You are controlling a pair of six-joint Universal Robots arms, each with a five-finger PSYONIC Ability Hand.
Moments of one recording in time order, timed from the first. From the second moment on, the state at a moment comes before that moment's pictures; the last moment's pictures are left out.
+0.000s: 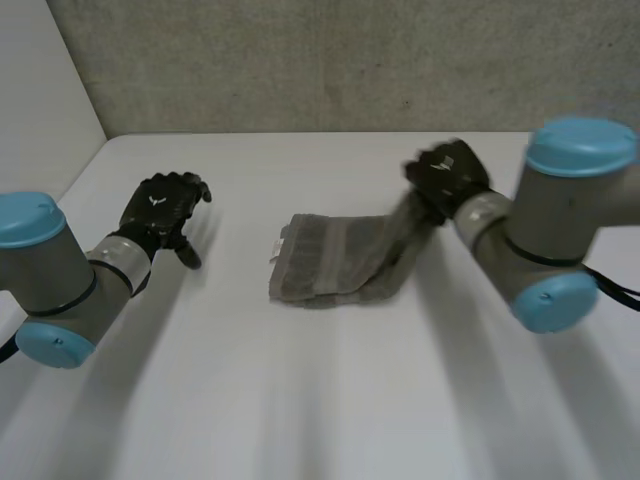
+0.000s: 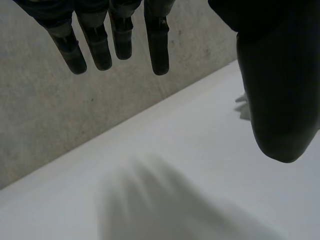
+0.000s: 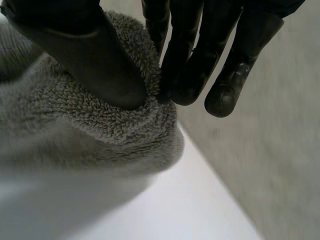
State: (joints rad) left arm 4.52 -2.15 -1.53 3.58 -1.28 3.34; right arm 2.04 -0.94 1.13 -0.06 1.49 2.57; left_hand 0.26 0.25 0.26 0.26 0.06; right_hand 1.23 1.31 1.32 1.33 1.14
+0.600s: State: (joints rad) left arm 4.43 -2.16 -1.34 3.58 -1.29 3.19; right arm 2.25 -0.82 0.94 0.09 1.56 2.61; left_hand 0.26 0.25 0.26 0.26 0.06; right_hand 0.23 0.24 0.25 0.25 0.06
